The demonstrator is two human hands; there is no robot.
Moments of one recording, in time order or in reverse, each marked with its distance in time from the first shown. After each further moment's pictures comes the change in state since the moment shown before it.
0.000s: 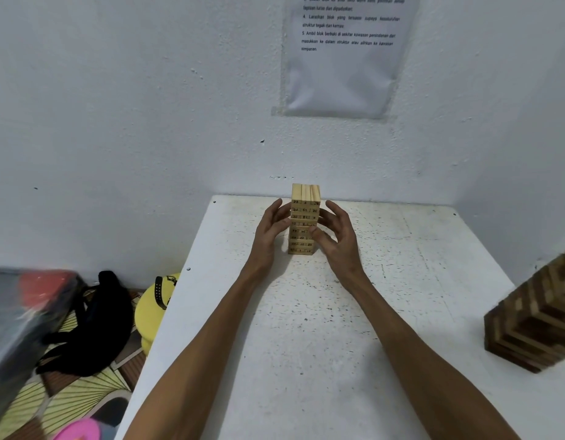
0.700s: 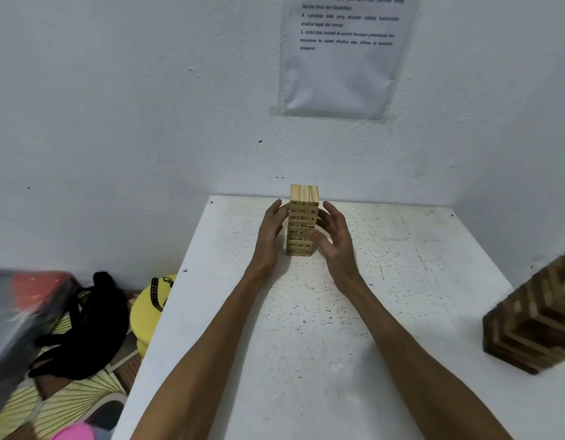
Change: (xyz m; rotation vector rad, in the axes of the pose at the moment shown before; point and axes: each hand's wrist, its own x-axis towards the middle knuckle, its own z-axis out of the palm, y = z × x) left_hand 0.028 -0.035 0.008 -0.100 -0.034 -0.142; right_hand 0.001 0.011 0.005 0.079 -0.014 -0.008
